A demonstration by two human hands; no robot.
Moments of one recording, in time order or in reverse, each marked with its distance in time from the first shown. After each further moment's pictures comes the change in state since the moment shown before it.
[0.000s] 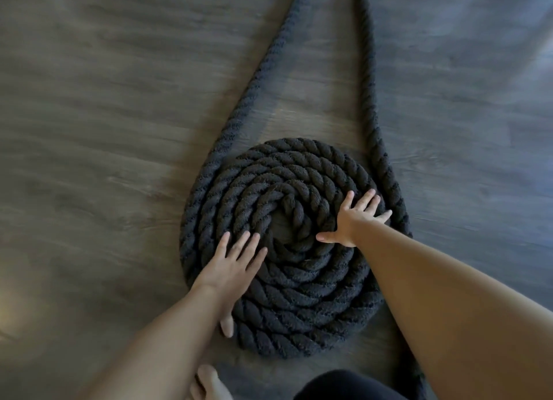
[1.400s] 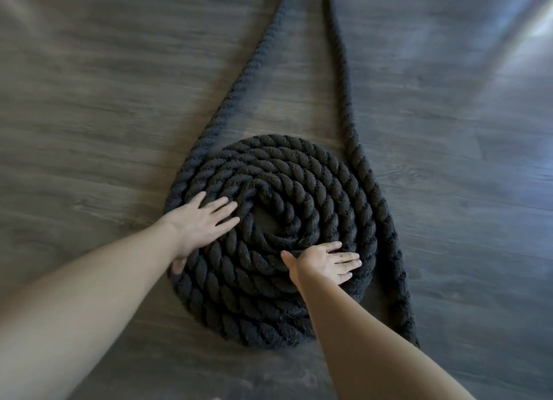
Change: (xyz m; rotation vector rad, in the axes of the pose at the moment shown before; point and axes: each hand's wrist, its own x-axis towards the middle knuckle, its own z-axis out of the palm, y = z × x) left_hand 0.045 -0.122 -0.060 0.297 -0.001 0.058; right_hand -0.022 -0.061 0.040 0.688 0.048 0.380
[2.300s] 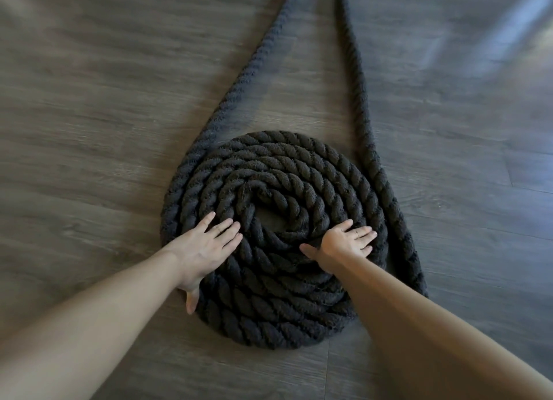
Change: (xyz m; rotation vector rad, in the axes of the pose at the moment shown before) left_hand 0.047 -0.029 0.034 -0.126 0.073 0.047; right_hand 0.065 -0.071 -0.063 -0.268 -0.029 -0.186
